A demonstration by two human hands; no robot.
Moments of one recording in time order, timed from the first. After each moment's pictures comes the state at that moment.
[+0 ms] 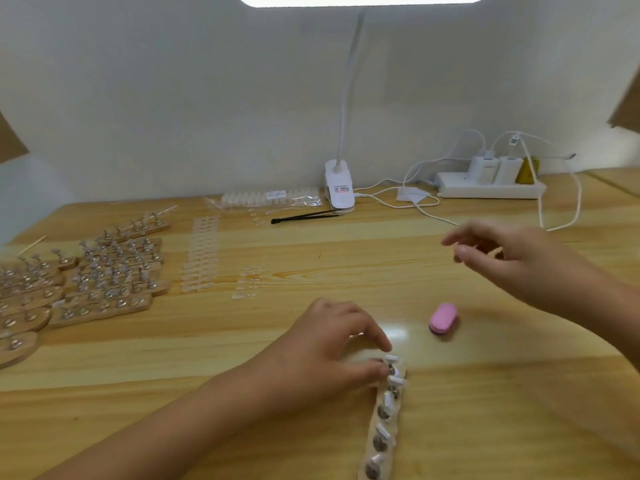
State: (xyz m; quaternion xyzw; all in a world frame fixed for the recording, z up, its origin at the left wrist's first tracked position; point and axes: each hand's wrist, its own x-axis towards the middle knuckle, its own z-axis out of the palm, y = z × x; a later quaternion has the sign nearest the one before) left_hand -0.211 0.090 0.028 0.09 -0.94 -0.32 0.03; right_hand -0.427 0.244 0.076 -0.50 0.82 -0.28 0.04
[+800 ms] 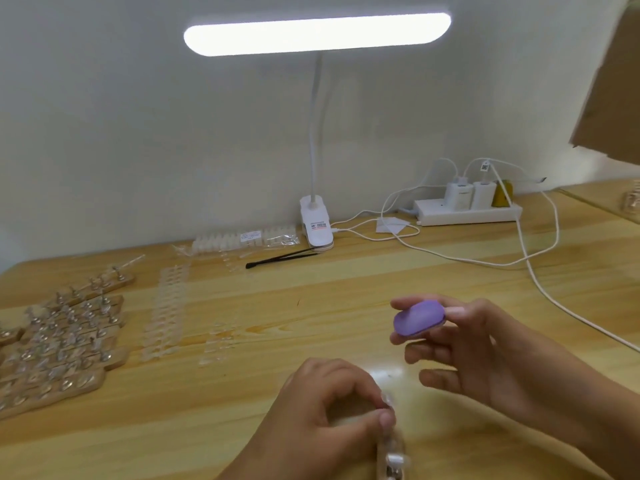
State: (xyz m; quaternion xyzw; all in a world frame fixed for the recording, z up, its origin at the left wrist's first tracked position) left_hand -0.232 0.091 0.005 0.11 -0.88 -0.44 0.14; right_hand -0.408 0.239 0.037 -0.32 0.45 -0.64 0.54
